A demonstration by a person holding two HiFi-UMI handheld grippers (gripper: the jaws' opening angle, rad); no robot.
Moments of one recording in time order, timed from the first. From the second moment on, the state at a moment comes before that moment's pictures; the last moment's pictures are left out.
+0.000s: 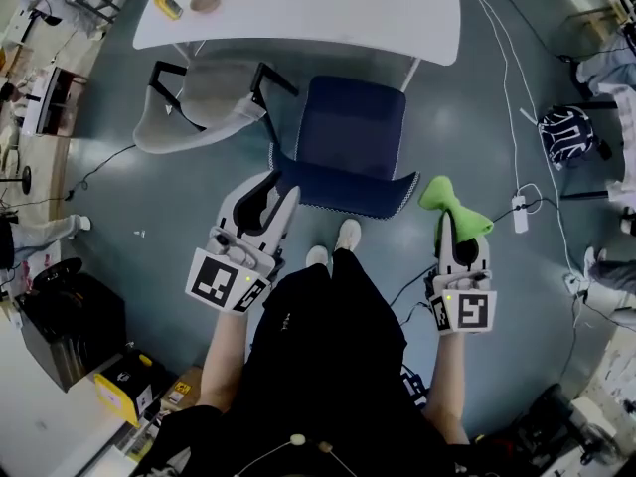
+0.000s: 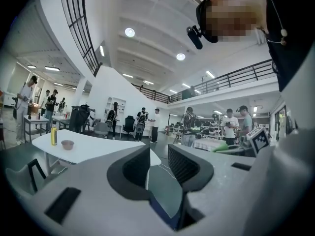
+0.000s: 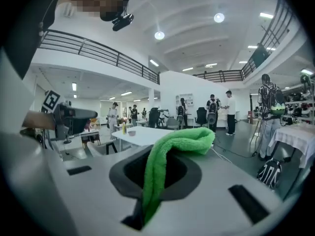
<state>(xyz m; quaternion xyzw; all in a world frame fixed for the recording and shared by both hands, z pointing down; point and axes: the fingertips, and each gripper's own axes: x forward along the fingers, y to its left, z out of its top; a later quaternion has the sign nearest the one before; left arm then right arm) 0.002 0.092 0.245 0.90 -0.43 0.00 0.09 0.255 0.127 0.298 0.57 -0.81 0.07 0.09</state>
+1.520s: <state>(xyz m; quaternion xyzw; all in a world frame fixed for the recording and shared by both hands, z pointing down) -0.043 0.034 0.299 0.85 -0.51 0.09 0.08 0.281 0.051 0.617 0.33 -0.80 0.14 0.48</state>
